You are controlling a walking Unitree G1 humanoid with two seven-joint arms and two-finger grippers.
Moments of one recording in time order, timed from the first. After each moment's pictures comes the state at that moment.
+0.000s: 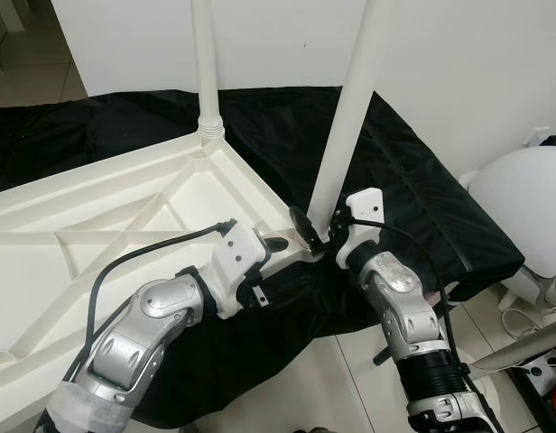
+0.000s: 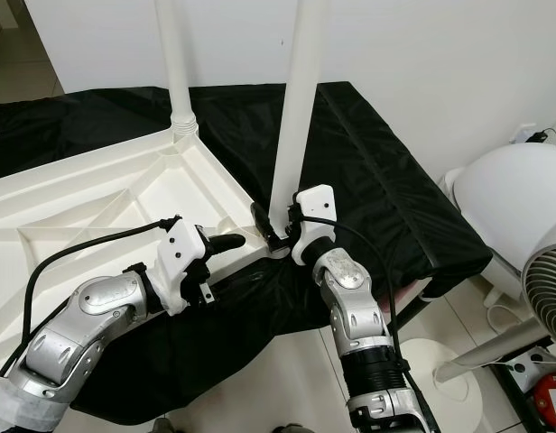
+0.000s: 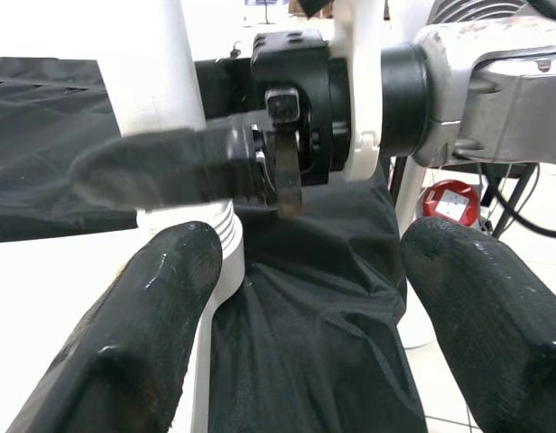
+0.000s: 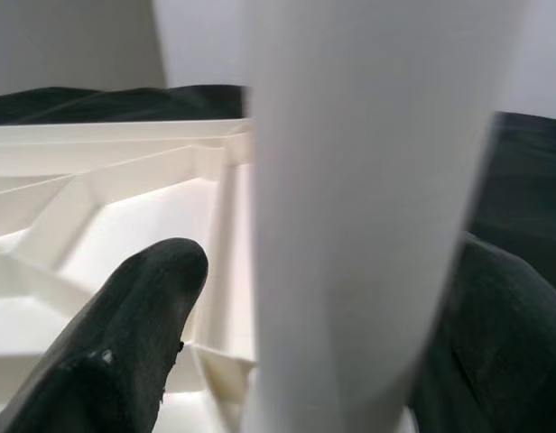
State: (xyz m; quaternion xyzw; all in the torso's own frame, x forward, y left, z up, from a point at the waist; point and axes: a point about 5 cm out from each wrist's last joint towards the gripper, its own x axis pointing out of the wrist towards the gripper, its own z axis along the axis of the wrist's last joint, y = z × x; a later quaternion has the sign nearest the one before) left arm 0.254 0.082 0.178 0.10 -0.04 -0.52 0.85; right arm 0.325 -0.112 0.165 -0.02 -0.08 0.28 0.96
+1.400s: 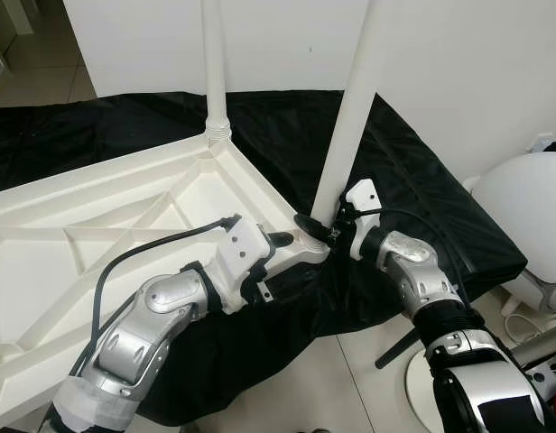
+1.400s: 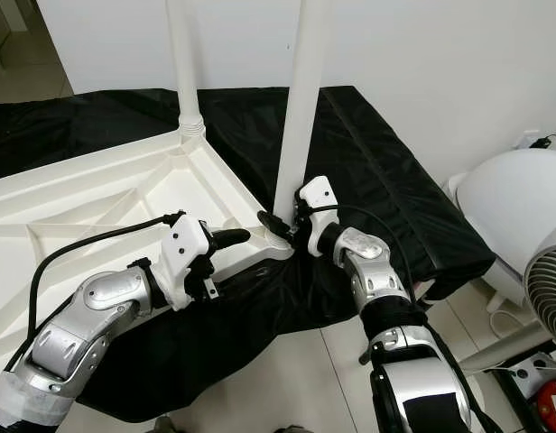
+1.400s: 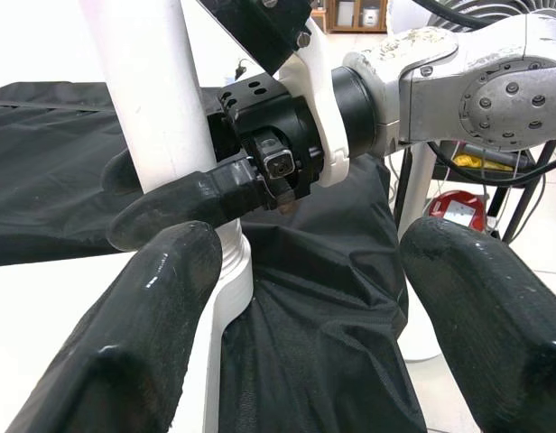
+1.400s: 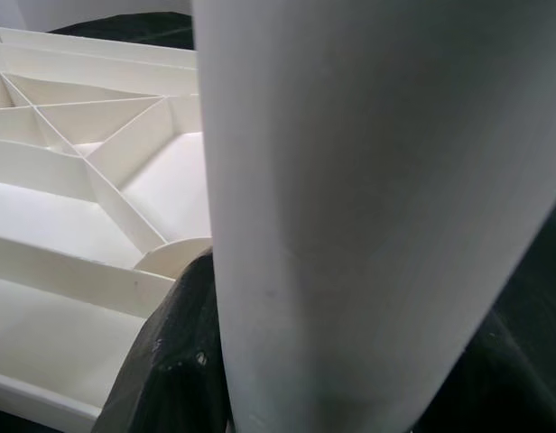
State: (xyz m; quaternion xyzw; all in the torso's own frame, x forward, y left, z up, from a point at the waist) left arm 0.256 0.079 0.183 0.10 -0.05 -0.52 0.84; right arm 0.358 -0.129 0.158 -0.08 -0.04 0.40 0.91
